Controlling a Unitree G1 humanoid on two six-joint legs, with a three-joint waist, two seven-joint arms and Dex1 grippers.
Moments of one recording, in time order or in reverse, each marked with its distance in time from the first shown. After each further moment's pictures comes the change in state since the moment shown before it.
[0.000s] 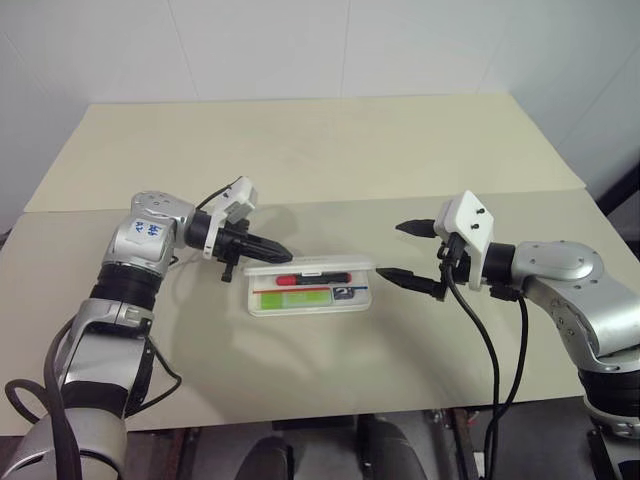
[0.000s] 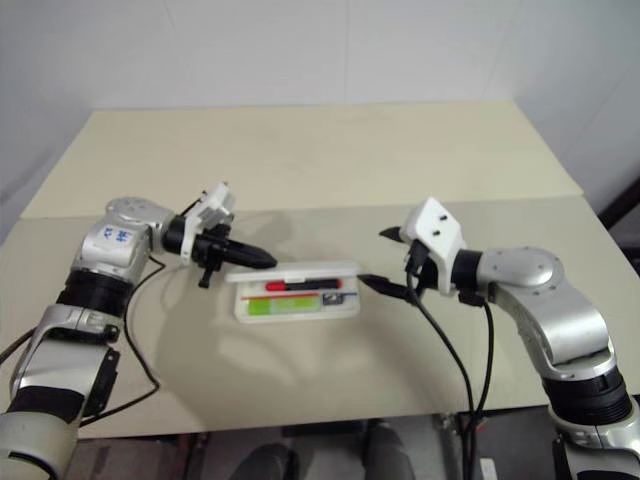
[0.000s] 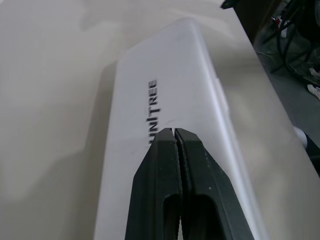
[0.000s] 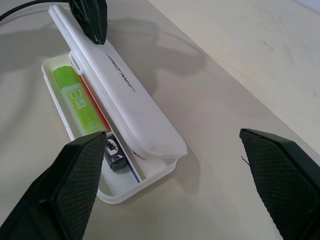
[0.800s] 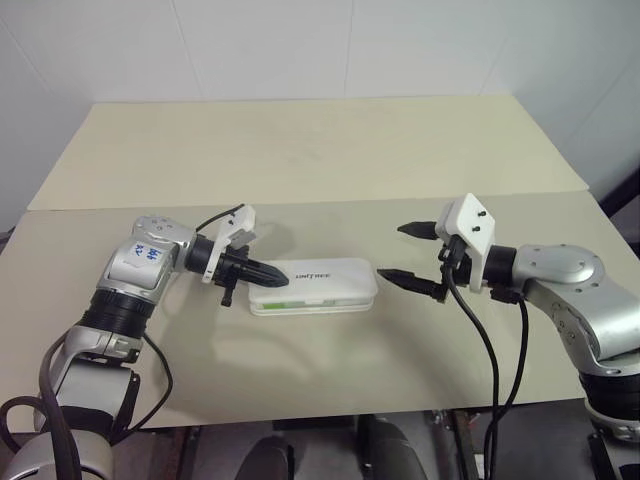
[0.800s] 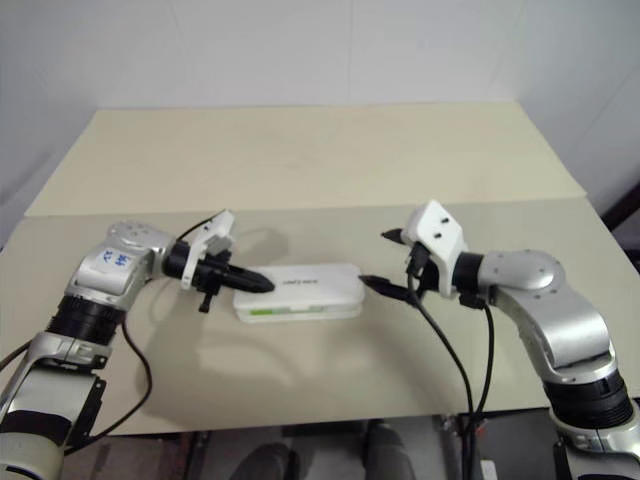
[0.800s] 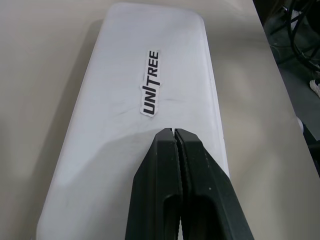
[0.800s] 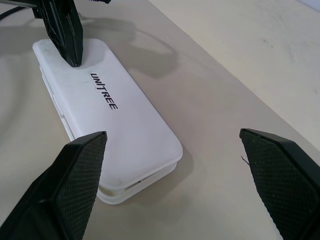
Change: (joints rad) left arm 0.139 0.053 -0.042 -0.191 -0.001 0.118 0.095; right arm 0.020 0.000 -0.007 -0.006 0.001 -0.002 -0.013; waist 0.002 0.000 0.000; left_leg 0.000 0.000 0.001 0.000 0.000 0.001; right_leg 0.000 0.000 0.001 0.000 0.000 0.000
